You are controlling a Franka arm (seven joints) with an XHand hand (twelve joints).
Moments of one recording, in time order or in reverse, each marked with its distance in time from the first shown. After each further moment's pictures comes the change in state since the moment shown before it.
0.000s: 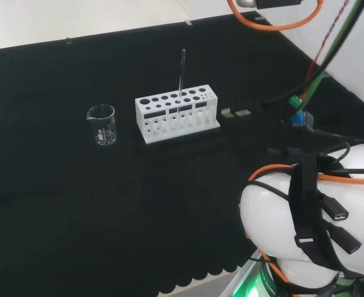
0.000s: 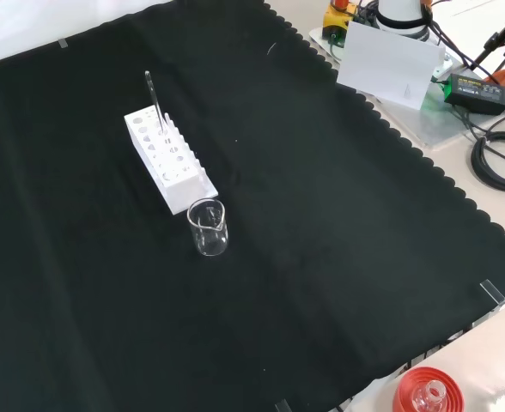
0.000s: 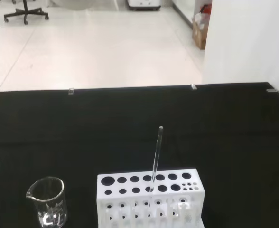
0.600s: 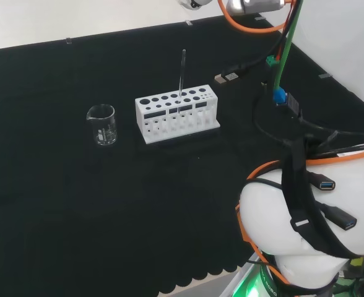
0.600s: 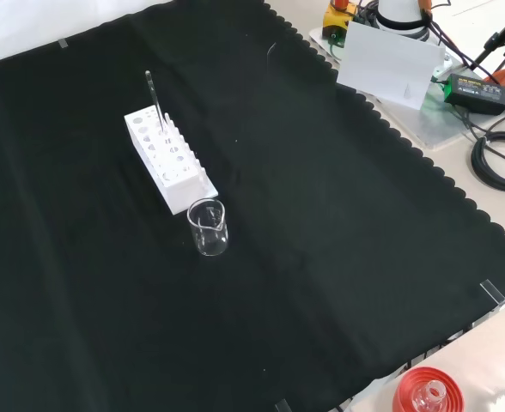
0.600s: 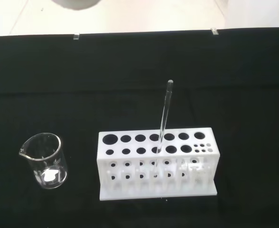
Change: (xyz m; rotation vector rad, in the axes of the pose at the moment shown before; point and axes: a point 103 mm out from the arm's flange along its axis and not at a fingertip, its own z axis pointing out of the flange) arm -0.010 0.072 0.070 0.180 0.019 -0.056
